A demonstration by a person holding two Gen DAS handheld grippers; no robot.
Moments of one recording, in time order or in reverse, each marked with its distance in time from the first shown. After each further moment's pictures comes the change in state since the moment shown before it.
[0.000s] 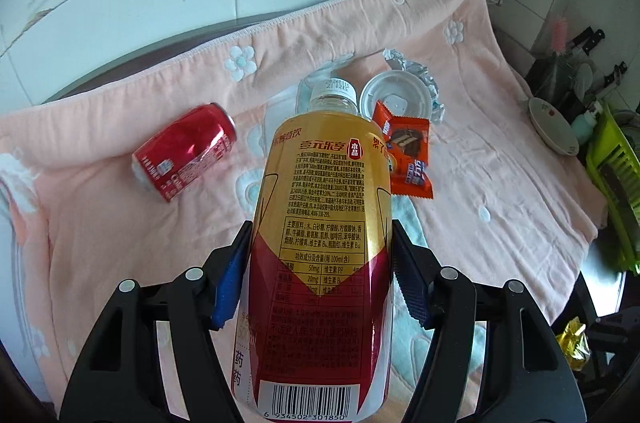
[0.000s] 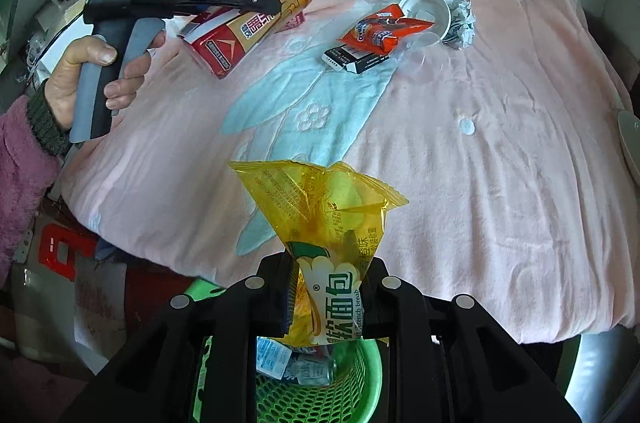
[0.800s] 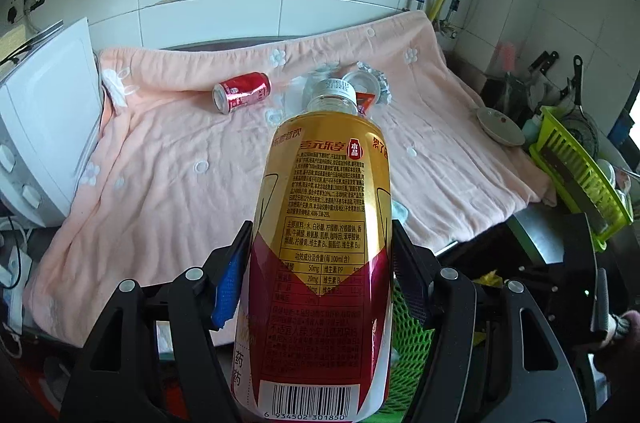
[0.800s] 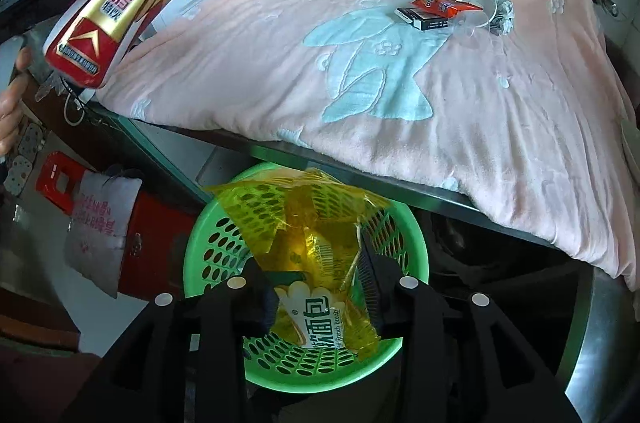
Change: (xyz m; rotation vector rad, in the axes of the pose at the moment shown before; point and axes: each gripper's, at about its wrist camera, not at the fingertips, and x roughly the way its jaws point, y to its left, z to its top) left arm -0.199 -0.050 -0.187 -0.119 -0.162 0.027; right arm -0.025 0.059 -0.102 -0.172 0.047 0.003
